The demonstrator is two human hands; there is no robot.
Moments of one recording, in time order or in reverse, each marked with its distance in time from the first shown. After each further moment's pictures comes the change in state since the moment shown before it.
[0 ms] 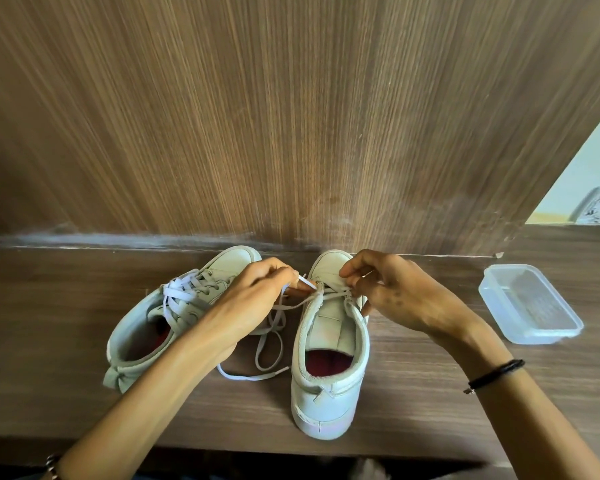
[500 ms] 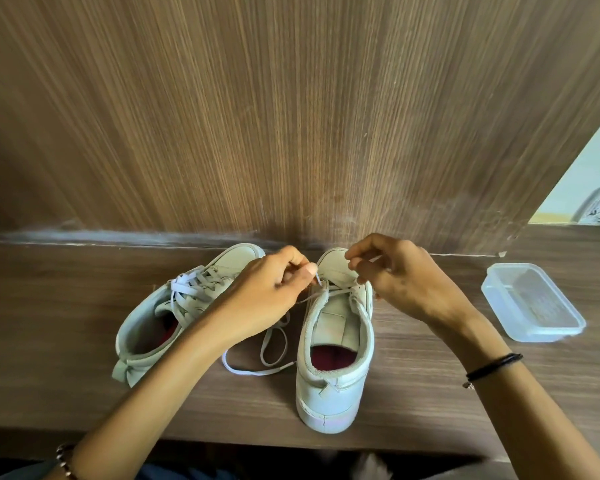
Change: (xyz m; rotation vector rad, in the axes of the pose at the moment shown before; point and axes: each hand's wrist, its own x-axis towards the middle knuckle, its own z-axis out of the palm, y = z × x) left_hand -0.006 0.014 -0.001 0.255 0.002 0.127; right_hand 0.002 -0.002 -0.001 0.024 0.176 -0.070
